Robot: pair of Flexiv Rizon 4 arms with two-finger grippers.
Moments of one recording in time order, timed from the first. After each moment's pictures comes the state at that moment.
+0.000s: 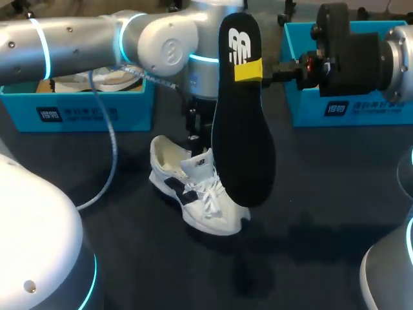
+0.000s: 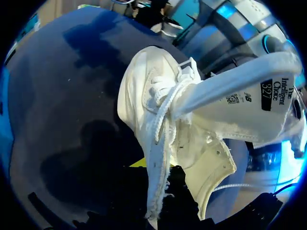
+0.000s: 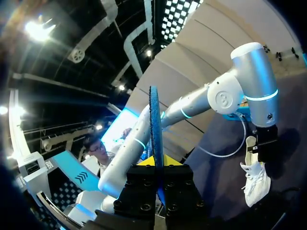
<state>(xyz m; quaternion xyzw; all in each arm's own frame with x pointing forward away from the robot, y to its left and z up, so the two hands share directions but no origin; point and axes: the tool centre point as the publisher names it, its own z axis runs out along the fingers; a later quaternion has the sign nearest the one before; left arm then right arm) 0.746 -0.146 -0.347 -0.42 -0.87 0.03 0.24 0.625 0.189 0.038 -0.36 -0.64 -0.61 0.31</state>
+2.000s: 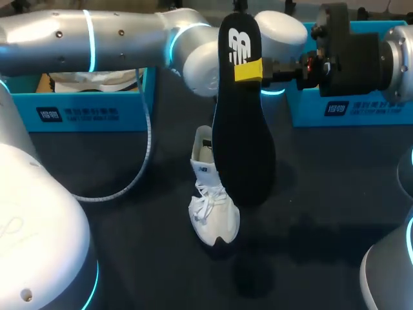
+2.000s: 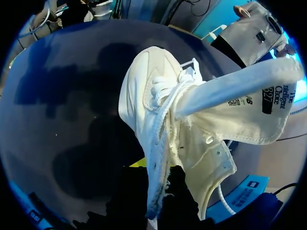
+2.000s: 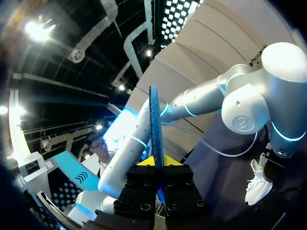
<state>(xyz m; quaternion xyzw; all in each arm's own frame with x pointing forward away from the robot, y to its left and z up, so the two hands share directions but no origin) 0.761 -0.207 -0.375 -0.69 -0.71 -0.03 0.16 0.625 0.189 0.038 -0.36 -0.64 -0.61 0.31</state>
